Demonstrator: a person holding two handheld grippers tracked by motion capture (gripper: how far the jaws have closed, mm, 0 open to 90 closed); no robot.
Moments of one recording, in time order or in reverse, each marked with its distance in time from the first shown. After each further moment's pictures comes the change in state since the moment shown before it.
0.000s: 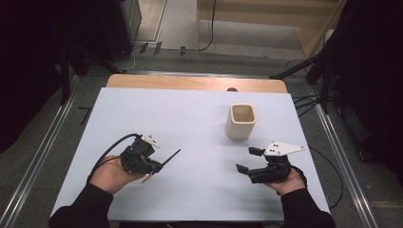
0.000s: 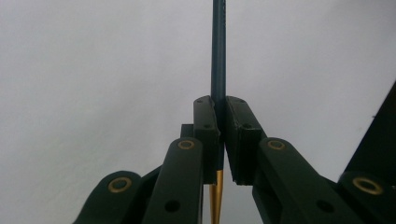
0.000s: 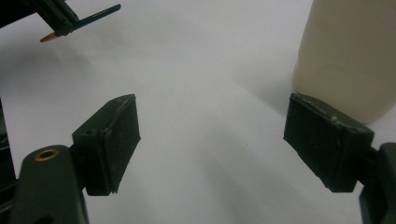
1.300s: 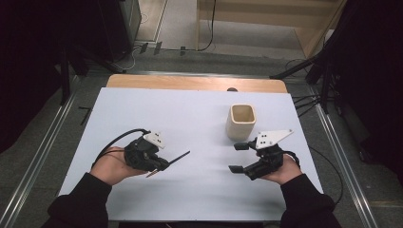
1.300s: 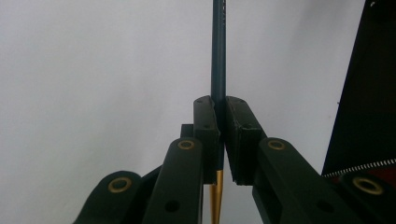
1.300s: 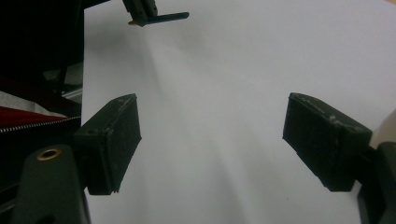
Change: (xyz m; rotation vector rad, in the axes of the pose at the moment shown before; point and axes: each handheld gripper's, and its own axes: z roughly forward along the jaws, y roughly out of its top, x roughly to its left) left arm -0.004 0.019 -0.008 -0.028 -0.086 0.239; right arm -0.004 0.042 0.013 0.059 0.289 -0.210
